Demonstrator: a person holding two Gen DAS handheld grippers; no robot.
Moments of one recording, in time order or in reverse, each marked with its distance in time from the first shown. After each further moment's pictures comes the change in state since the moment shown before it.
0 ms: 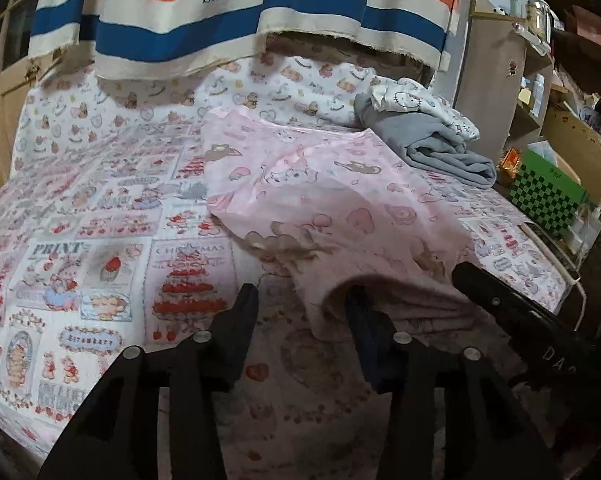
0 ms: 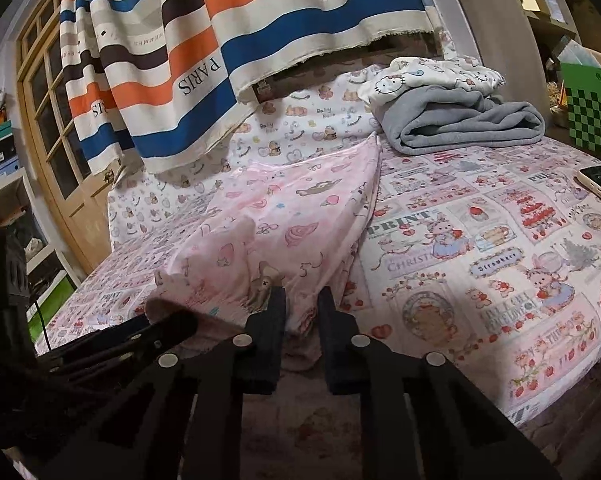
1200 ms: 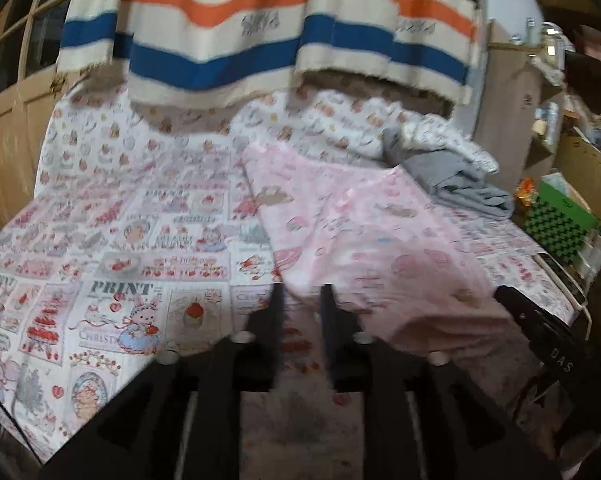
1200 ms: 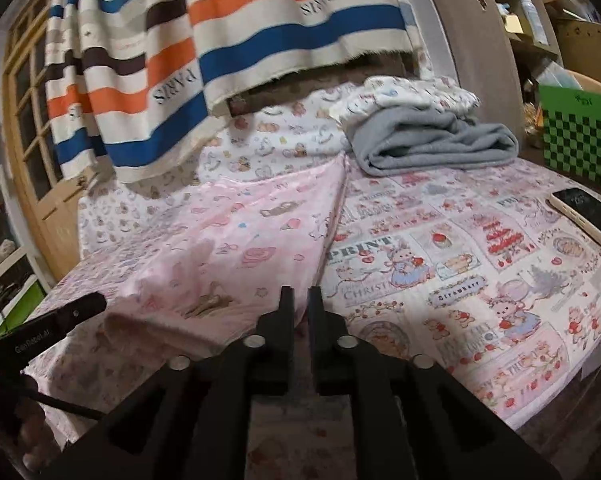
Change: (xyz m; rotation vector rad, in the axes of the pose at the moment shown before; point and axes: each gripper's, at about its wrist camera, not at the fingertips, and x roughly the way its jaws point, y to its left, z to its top) left arm -0.030 0.039 0.016 -0.009 -0.093 0.022; right arm -0.007 -0.005 0.009 -0.046 -0.064 -0.095
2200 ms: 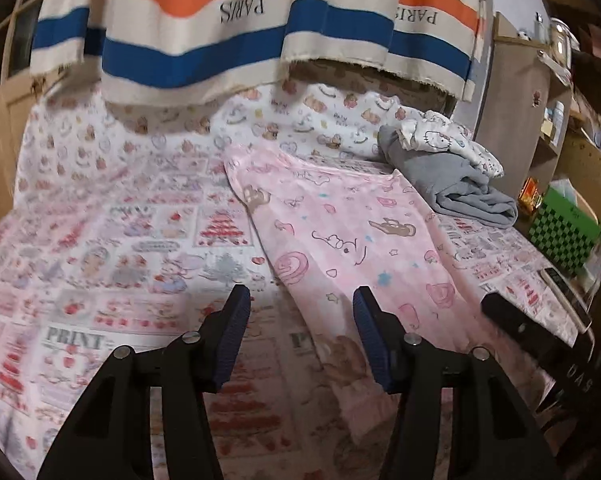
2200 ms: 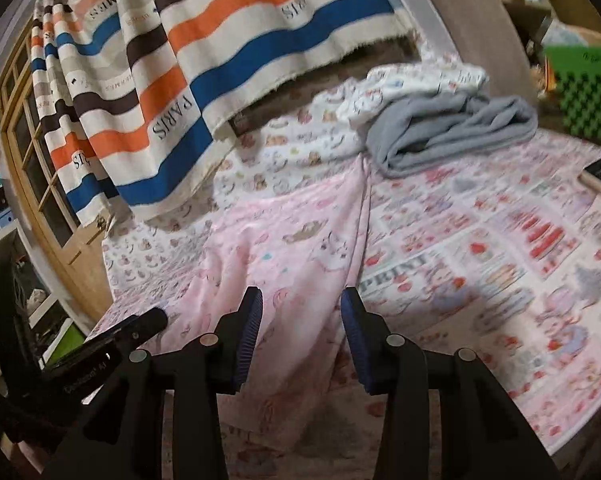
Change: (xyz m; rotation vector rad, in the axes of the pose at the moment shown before) left arm 0.056 -0.009 0.036 -0.024 0.062 -0.014; right arm 0.035 -0.007 0.022 0.183 0.042 0.100
